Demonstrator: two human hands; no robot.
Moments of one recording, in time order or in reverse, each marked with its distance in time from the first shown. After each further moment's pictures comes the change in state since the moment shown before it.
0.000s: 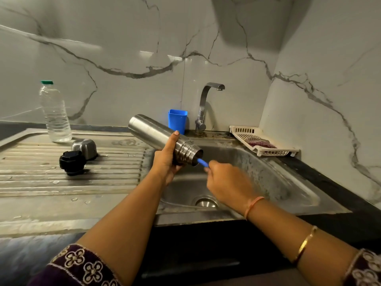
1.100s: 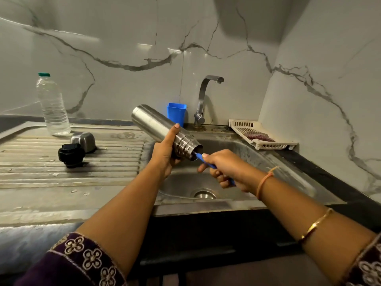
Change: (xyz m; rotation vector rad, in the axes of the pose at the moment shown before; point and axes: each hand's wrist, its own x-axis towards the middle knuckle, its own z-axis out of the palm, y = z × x) left_hand -0.004 0.000 0.003 0.076 0.005 0.014; right_hand 0.002 -0.007 -0.029 0.869 -0.331 0.397
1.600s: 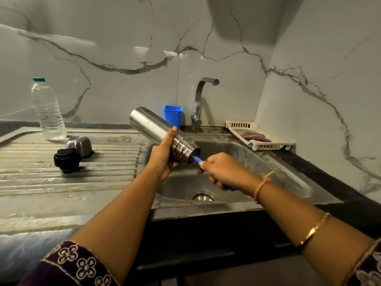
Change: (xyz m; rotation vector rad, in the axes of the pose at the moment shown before) left_hand -0.003 0.000 0.003 -0.041 -0.020 -0.035; right_hand -0.003 0.004 -0.008 -0.372 0.039 -0.127
